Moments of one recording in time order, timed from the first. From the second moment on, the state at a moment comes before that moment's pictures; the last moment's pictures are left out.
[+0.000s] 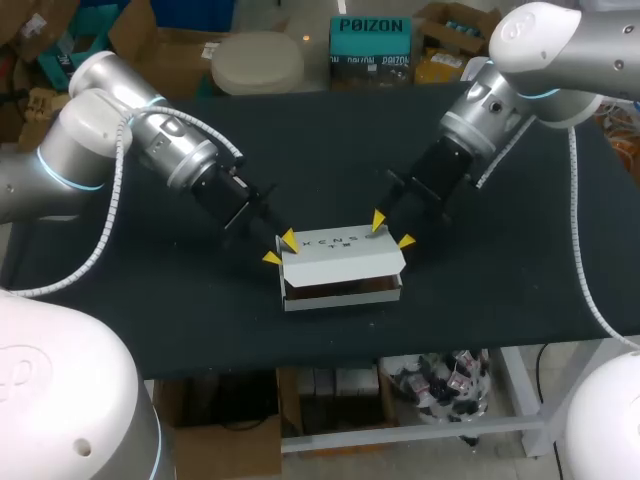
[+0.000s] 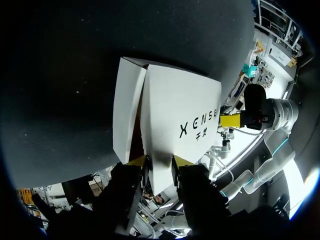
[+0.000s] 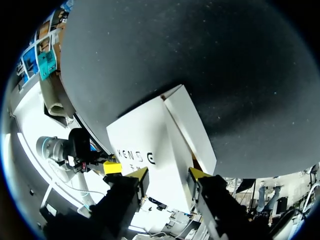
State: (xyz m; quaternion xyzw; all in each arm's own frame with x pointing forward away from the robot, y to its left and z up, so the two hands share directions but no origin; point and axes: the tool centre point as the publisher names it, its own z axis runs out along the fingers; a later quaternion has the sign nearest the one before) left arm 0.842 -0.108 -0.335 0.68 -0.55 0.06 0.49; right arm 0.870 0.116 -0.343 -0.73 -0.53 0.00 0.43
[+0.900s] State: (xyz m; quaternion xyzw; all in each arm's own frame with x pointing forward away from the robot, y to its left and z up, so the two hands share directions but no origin) left arm 0.837 -0.102 -0.337 0.69 -0.56 0.07 0.46; right arm 0.870 0.114 -0.352 -0.71 -0.56 0.00 0.41
